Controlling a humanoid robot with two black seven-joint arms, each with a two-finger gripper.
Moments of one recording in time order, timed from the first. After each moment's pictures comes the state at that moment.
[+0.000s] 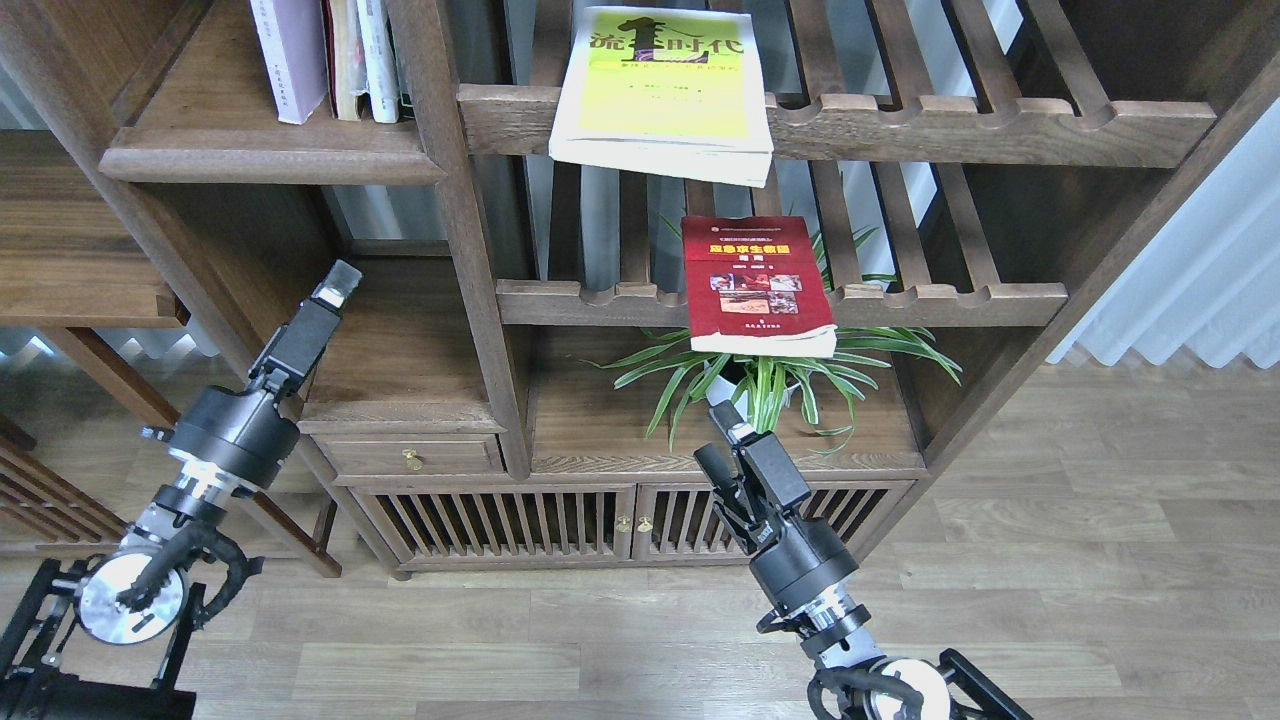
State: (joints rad) left arm 0.00 0.00 -1.51 -1.31 0.26 -0.49 0.21; right arm -0.08 0.01 1.01 1.21 0.17 0.58 -0.02
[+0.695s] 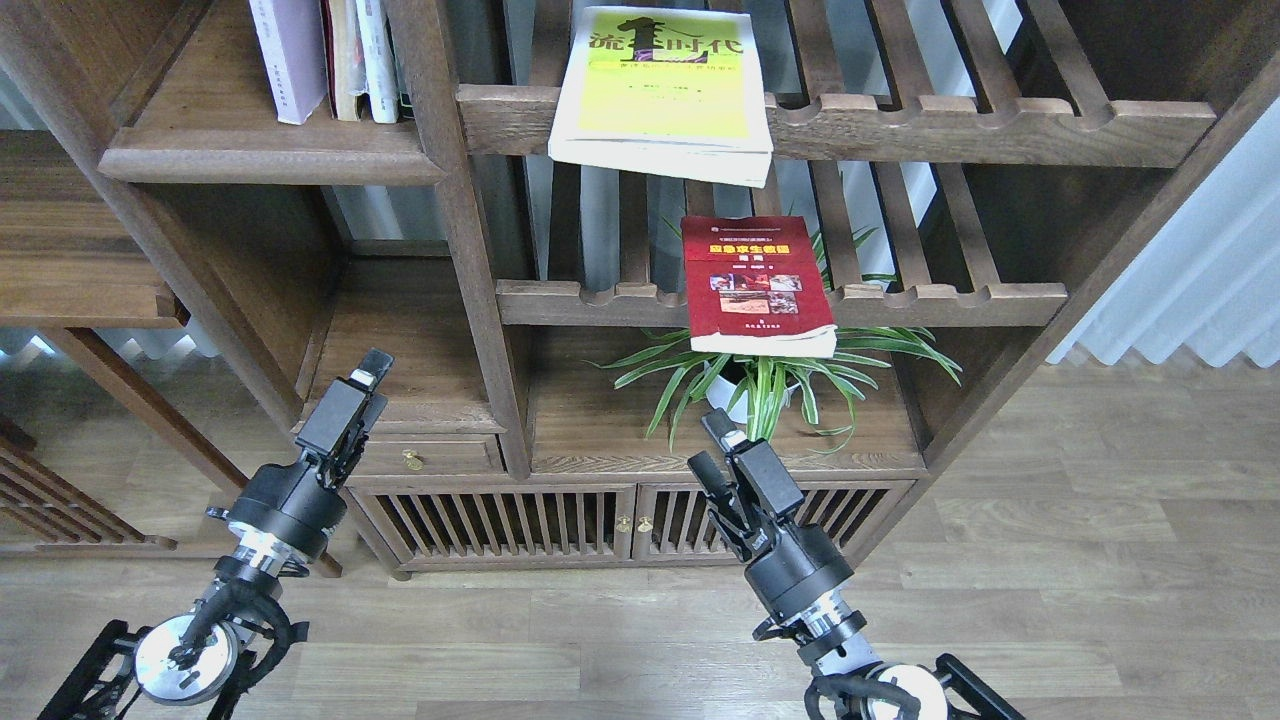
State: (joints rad) left arm 0.00 0.00 -1.40 -1.17 0.04 -0.49 0.19; right arm -0.08 0.01 1.01 1.21 0.17 0.58 -0.02
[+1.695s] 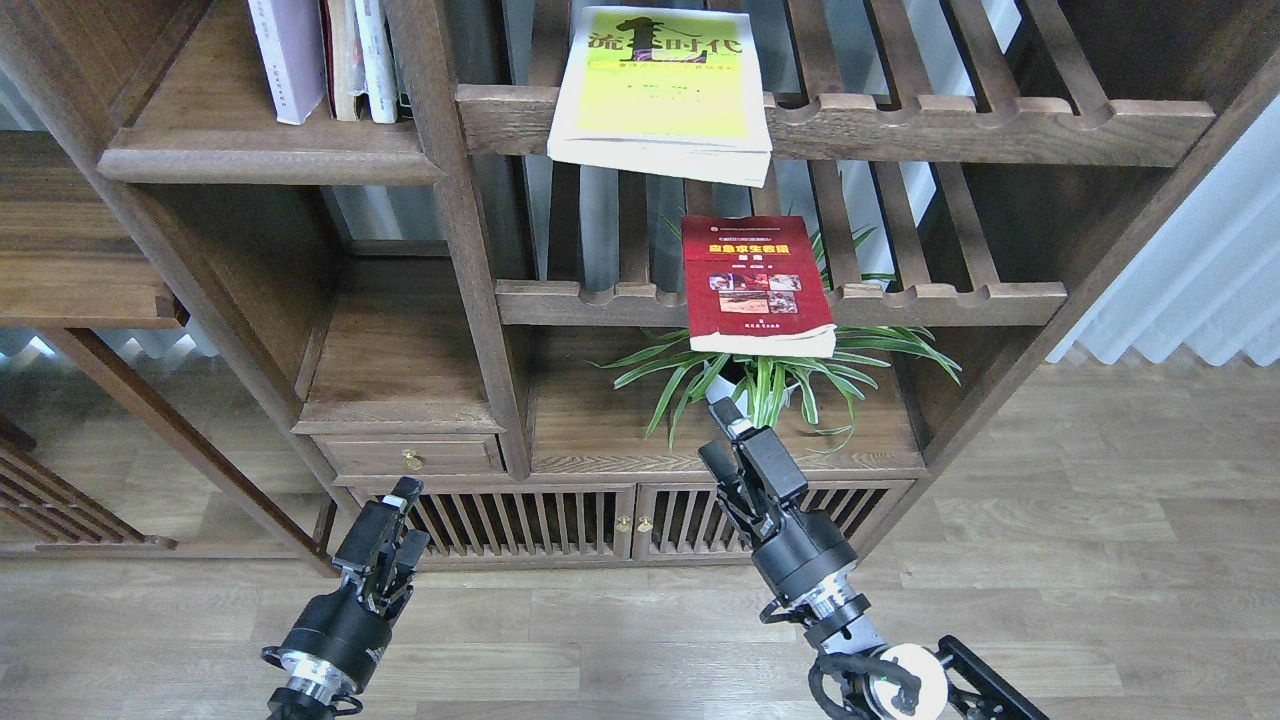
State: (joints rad) left arm 0.16 0.00 -1.19 -1.12 -0.14 -0.49 0.06; right arm 0.08 0.01 1.03 1.01 0.20 0.58 -0.01
